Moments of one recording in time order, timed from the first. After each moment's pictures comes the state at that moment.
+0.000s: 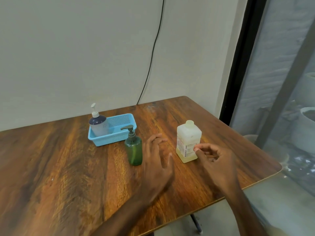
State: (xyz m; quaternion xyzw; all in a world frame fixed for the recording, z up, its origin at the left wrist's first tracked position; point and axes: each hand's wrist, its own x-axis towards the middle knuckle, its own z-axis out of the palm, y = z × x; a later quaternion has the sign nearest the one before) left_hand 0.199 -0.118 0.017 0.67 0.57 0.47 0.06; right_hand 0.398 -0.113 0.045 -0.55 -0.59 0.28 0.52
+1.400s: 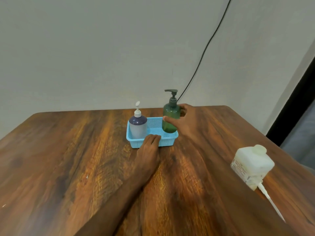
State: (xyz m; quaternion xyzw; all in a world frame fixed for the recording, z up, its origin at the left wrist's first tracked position) left_hand 0.016 -0.017 -0.019 0.64 0.68 0.36 -0.03; right_hand 0.153 0.072 0.094 -0.47 -0.70 0.30 0.44
